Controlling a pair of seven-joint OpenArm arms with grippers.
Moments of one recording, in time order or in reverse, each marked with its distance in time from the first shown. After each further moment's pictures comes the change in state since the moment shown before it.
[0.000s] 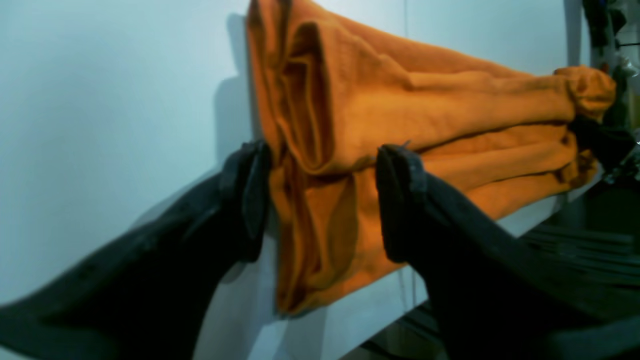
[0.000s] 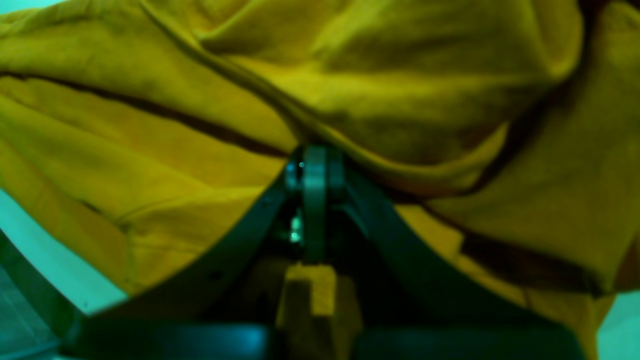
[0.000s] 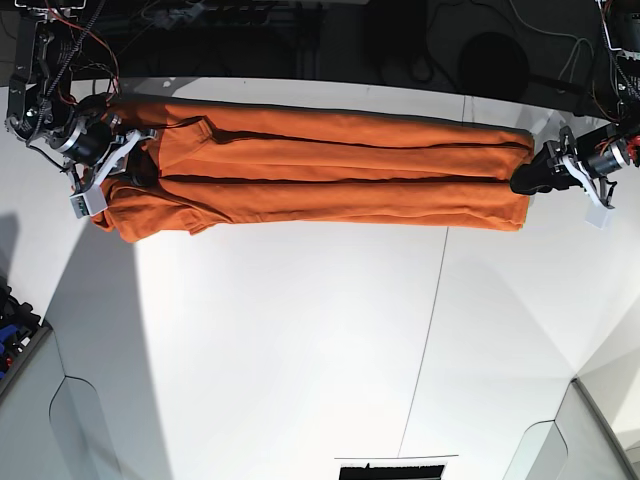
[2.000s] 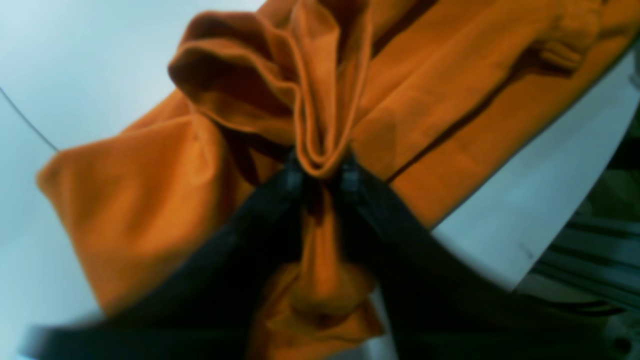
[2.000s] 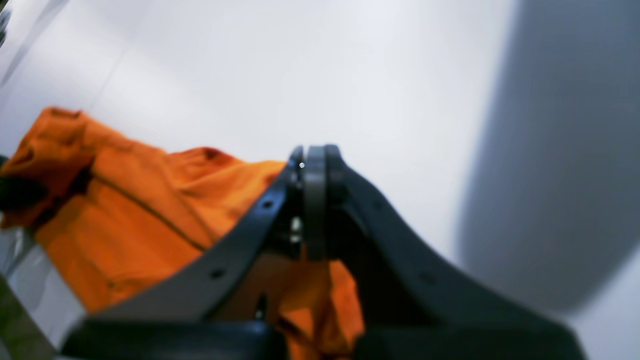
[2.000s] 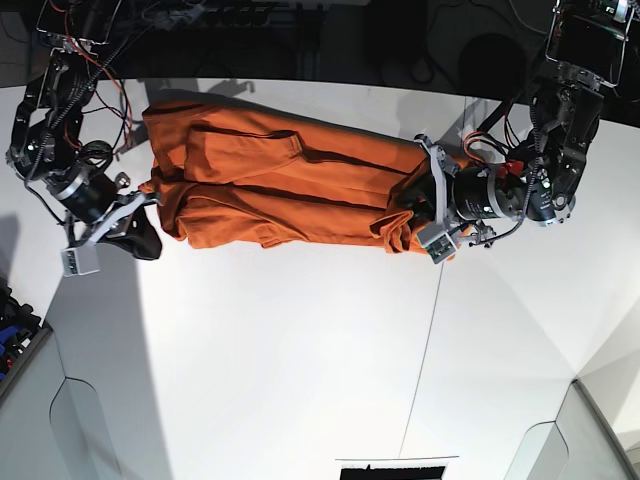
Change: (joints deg) left arm -8.8 5.7 31.2 28.5 34.9 3.3 -8.0; right arm 8.4 -8.4 7.3 6.0 -0.2 0.0 -0.5
